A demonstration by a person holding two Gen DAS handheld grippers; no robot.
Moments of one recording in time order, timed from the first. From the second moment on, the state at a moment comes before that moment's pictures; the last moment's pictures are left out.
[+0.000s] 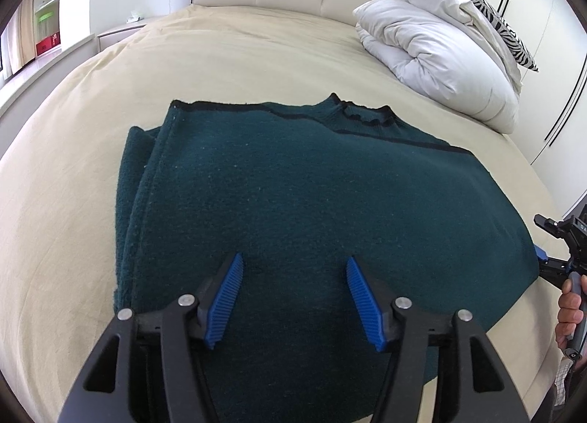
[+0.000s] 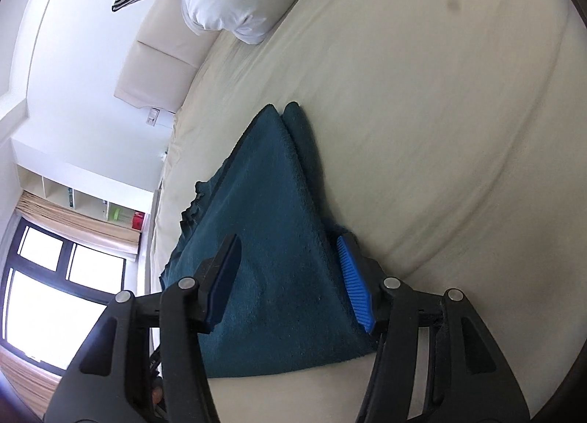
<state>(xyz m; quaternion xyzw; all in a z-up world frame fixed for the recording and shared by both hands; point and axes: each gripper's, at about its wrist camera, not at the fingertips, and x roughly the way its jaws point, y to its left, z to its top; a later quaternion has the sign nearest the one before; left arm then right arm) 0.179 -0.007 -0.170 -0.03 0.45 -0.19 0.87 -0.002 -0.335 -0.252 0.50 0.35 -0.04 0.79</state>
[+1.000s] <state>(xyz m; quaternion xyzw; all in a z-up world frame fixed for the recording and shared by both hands) 0.174 -0.034 -0.161 -0.16 0.46 -0.29 0.82 0.002 -0.359 -0.261 0.54 0.35 -0.02 0.76</state>
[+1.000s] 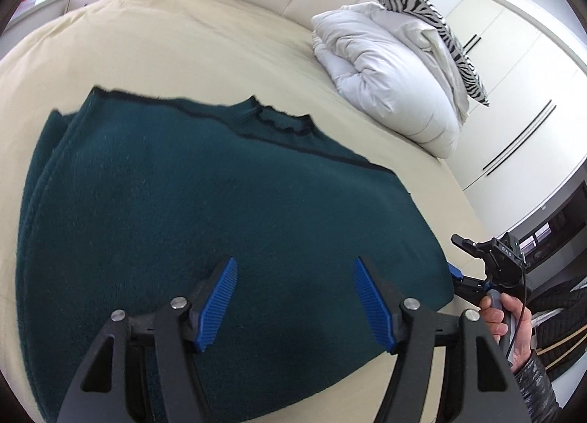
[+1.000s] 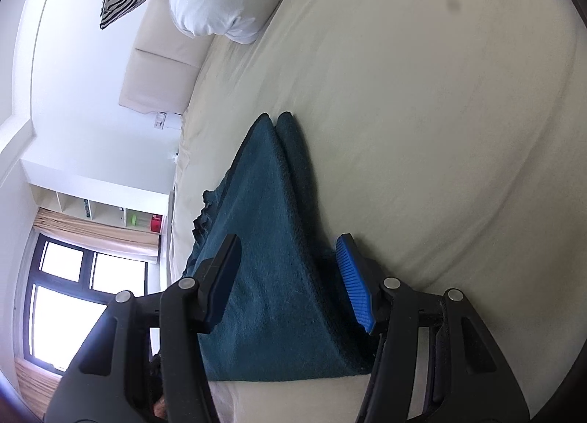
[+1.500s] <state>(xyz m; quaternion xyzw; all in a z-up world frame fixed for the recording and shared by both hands) 0.175 -0.024 -0.176 -0.17 0.47 -0.30 0.81 0.041 -0.347 -0.274 0.53 0.40 0.02 0.74</state>
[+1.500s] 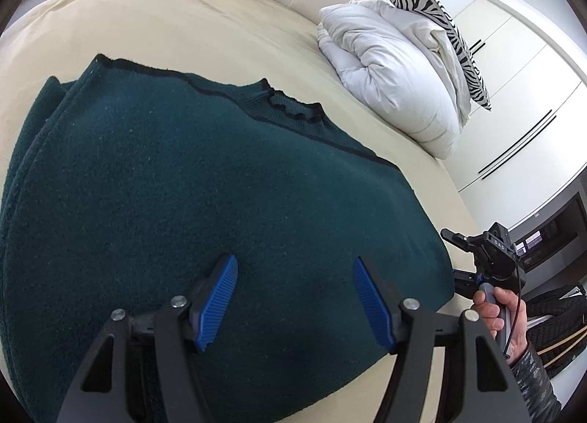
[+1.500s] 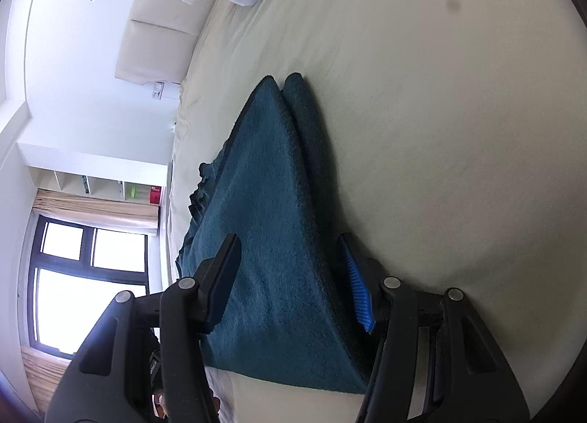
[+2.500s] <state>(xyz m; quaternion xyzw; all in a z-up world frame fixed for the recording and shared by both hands) 0.186 -0.014 -0.181 -0.20 0.50 -0.31 0.79 0.061 -0.318 -0.266 0.45 0.43 -0.04 0.78</state>
